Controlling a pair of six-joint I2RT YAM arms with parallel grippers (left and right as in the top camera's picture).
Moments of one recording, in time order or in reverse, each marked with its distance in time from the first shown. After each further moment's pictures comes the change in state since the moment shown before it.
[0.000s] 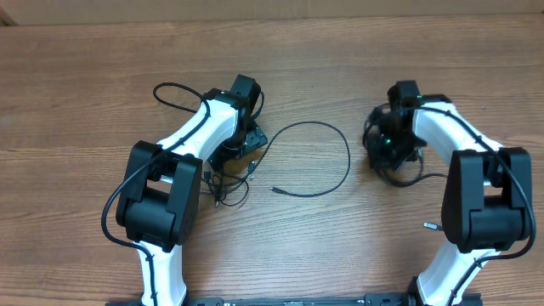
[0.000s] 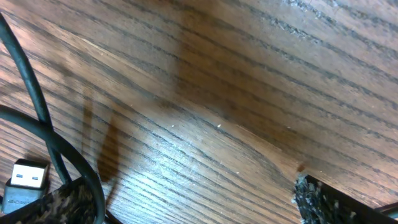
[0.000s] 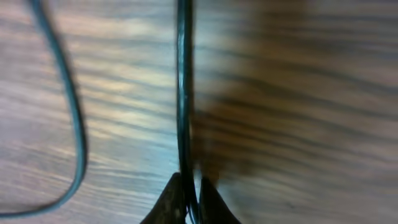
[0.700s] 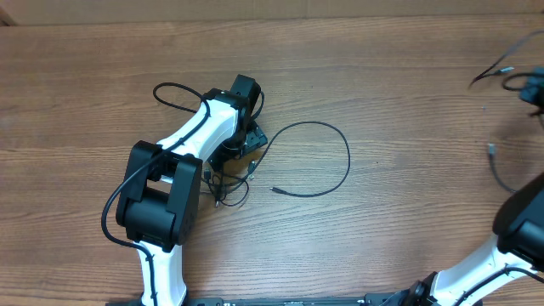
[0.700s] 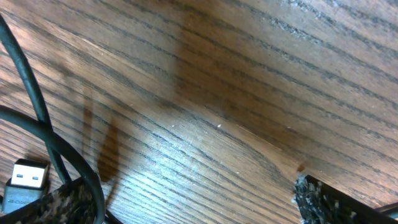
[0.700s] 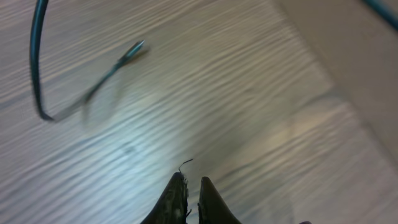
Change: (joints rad) left arm 0.000 0.000 0.000 0.000 0.000 0.000; right arm -0.601 0.004 0.431 0.264 0.288 -0.028
